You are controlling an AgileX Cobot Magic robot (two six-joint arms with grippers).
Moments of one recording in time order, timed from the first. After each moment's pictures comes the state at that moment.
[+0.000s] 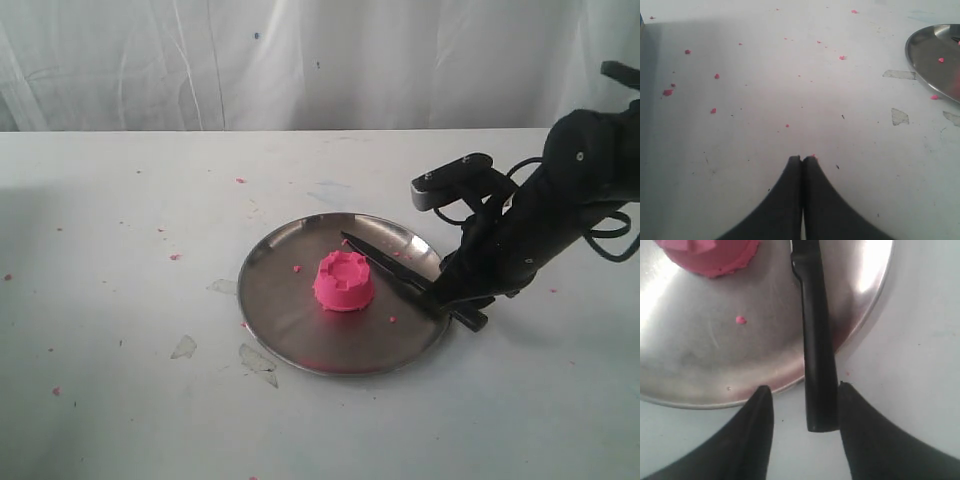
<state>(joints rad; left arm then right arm) 0.01 0.00 0.02 -0.15 0.44 0.11 0.31 1.69 -0.98 0.17 0.58 -0.45</state>
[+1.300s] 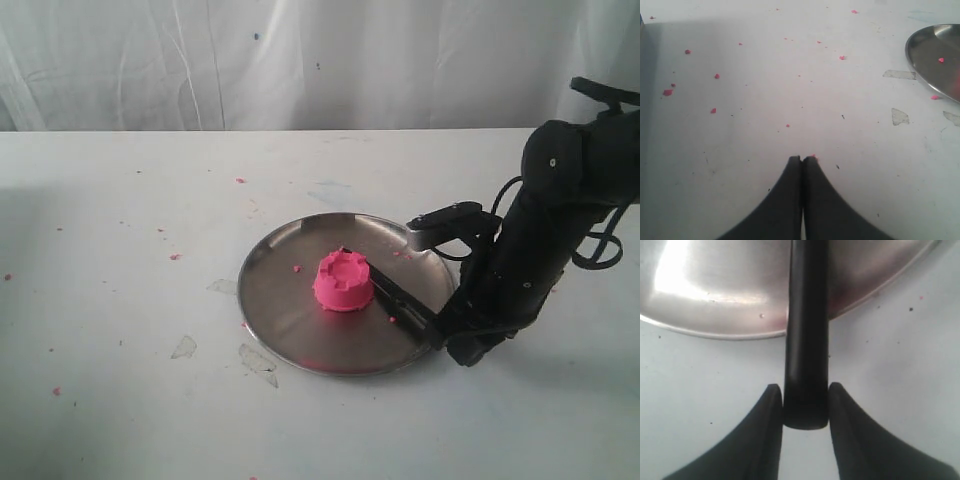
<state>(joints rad) 0.01 0.00 0.02 -0.15 0.44 0.11 0.31 1.77 -1.02 0.21 0.83 -0.44</state>
